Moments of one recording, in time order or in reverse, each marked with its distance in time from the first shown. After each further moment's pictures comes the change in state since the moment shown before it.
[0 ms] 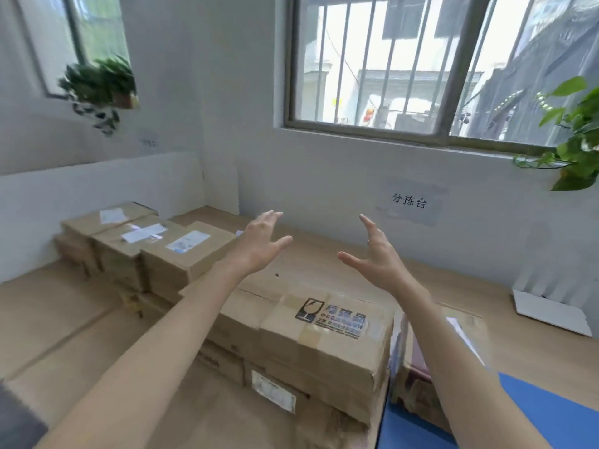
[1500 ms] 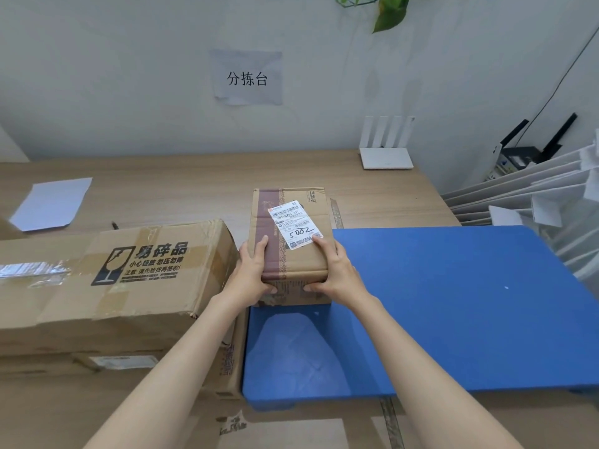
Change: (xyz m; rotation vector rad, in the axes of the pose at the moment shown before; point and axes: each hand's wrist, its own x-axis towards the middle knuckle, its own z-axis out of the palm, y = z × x) left_hand -0.061 0.114 0.349 -0.021 -0.652 0.160; right_hand -0.183 0.283 -0.005 -0.074 0.013 0.532
